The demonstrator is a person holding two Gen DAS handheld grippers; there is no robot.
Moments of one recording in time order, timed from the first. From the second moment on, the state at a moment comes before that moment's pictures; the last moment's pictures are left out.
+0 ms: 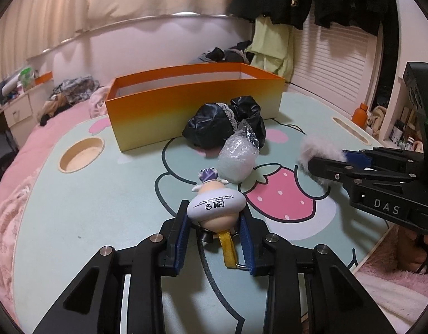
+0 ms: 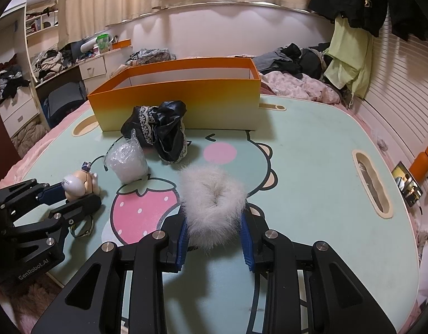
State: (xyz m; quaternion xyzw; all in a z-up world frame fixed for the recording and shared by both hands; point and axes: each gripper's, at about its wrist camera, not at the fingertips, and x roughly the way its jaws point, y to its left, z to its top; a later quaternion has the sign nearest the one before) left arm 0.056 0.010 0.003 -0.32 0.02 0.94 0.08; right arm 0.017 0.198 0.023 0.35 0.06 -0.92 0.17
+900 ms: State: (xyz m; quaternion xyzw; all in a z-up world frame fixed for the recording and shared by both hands) left arm 0.026 -0.003 0.089 -0.26 -0.01 0.96 0.10; right arm 0.011 0.198 0.076 0.29 0.06 -0.93 0.20
